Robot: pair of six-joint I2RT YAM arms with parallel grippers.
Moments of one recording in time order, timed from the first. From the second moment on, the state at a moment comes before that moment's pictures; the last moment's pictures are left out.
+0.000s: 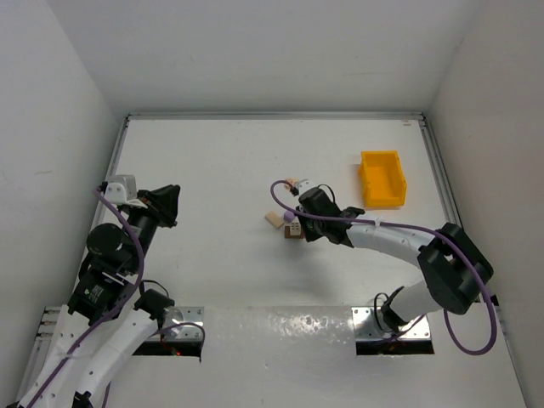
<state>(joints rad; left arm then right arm) -0.43 0.39 0.74 -0.33 -0.23 -0.31 0.74 1.47 0.76 -0.21 0.14 0.22</state>
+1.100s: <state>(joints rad) -0.42 0.39 0.74 -0.33 -0.22 -0.31 0.74 1.50 0.74 -0.16 0.12 0.24</state>
